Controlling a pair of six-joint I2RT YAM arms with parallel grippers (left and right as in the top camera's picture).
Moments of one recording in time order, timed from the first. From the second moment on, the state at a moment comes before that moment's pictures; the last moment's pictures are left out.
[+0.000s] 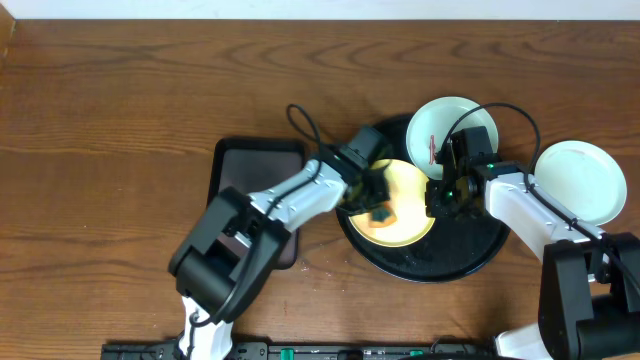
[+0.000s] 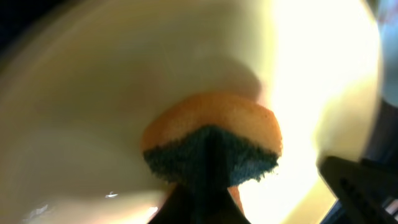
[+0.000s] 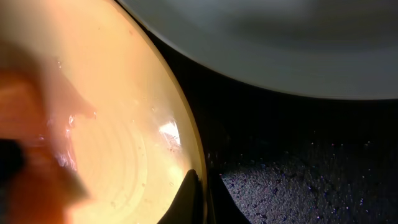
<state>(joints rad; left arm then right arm) -0.70 2.00 1.24 -0.42 0.31 -0.91 0.18 1.68 0.88 -0.58 -0.16 0.20</state>
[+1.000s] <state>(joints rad) -0.64 2.01 1.28 -0.45 0.12 -0.69 0.18 1.68 0.88 -0.58 -0.17 0.20</state>
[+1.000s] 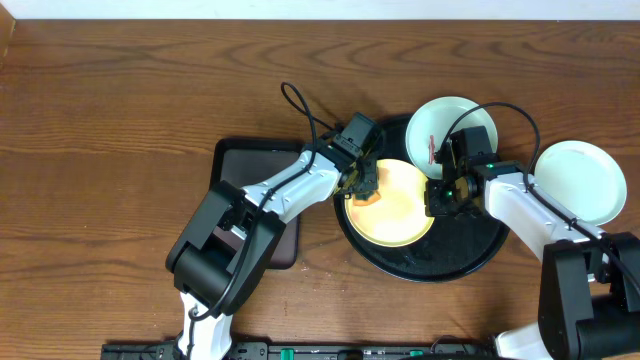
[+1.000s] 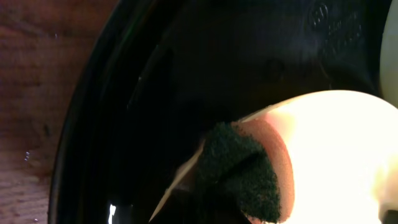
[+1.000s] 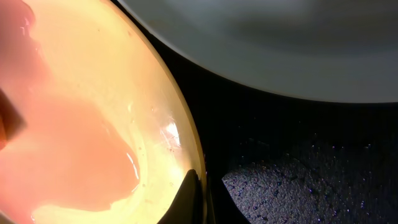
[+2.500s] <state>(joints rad) -0.65 2.08 1.35 -0.51 0.37 -0.76 0.18 1.68 0.88 -0.57 -0.16 0.21</state>
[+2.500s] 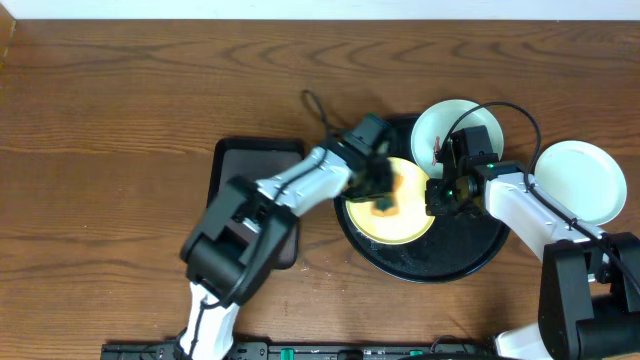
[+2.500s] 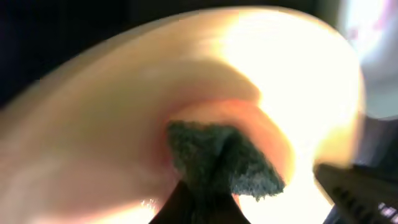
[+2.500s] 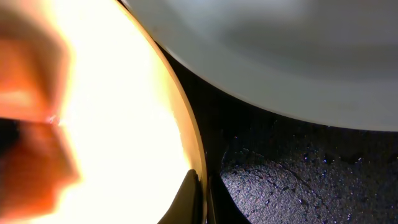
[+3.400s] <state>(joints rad) -0.44 1.66 1.30 -0.96 -0.07 -0.55 0.18 1.68 0.88 -0.56 -0.16 0.21</state>
